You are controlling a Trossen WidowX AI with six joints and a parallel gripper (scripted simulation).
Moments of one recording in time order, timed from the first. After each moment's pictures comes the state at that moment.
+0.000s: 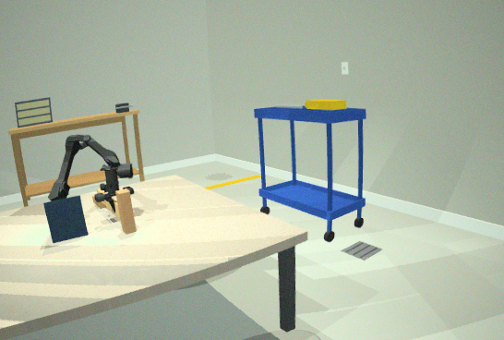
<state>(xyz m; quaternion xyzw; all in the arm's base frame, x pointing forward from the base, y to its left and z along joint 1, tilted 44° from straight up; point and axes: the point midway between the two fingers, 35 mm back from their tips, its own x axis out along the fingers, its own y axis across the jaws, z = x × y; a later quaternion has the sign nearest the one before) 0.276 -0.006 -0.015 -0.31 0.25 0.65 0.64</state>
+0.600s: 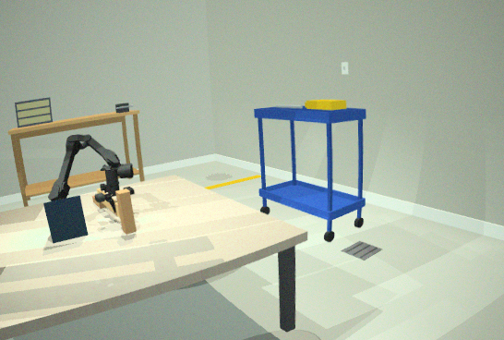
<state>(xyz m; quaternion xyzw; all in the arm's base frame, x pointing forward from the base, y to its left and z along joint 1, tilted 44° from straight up) 0.277 -0.010 -0.018 -0.31 0.25 0.65 0.64</state>
